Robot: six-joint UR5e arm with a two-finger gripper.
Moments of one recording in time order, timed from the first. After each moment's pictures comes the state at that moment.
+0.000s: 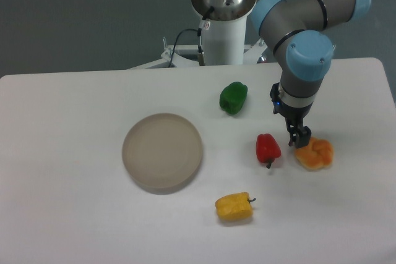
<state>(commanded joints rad) 2.56 -1.95 -1.48 -1.28 1.59 1.65</state>
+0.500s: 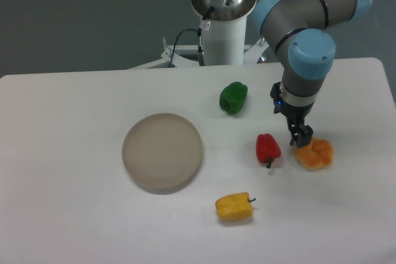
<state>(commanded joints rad) 2.57 -1.95 -1.48 -1.28 1.56 1.53</state>
